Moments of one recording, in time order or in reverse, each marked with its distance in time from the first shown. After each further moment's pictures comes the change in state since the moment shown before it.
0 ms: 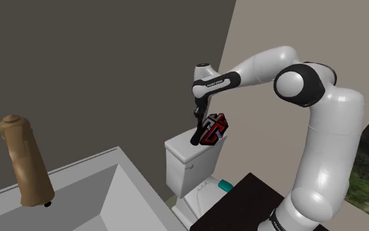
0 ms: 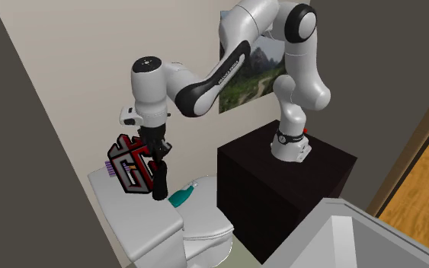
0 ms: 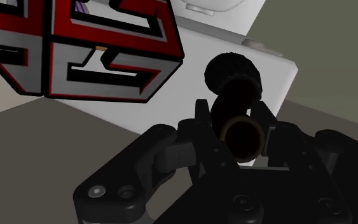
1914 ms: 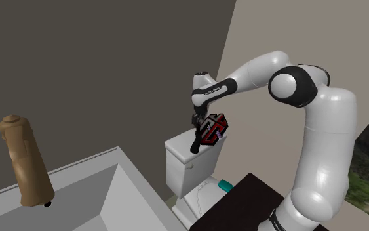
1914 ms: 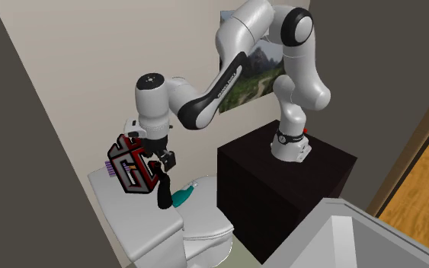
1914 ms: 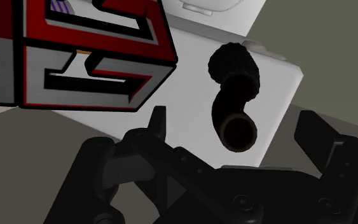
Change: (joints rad) arm -0.002 0.049 -0.003 -0.045 -0.009 0.092 0.022
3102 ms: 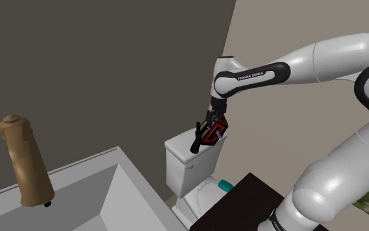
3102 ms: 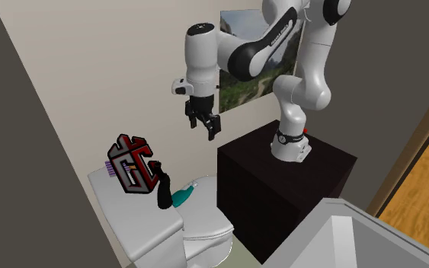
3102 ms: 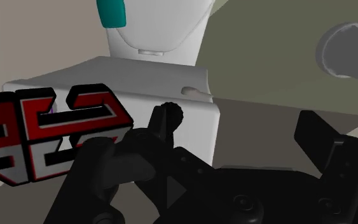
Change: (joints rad) arm 0.033 -0.556 0.032 -0.405 0.112 -0.195 0.149
